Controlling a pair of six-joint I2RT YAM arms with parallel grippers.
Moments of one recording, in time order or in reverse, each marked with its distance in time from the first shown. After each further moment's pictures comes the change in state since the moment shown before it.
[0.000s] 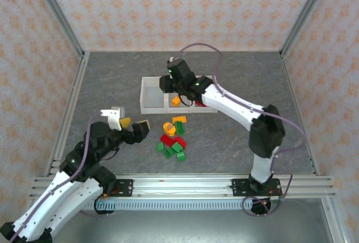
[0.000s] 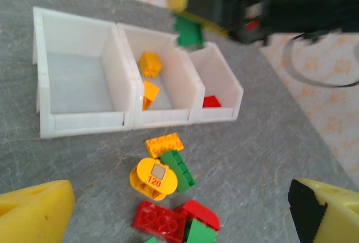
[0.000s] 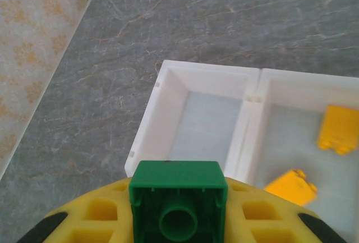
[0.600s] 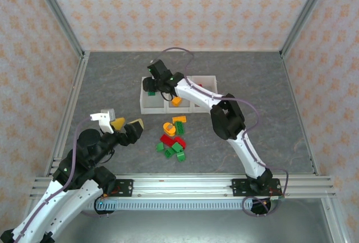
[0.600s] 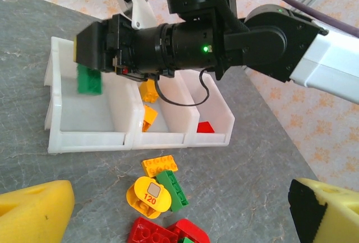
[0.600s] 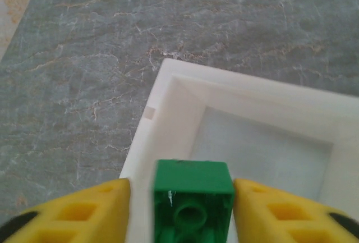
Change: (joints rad) left arm -0.005 -0.099 0.000 -0.020 -0.060 -0.038; right arm -0.005 0.491 0.483 -0.087 -0.072 -0.037
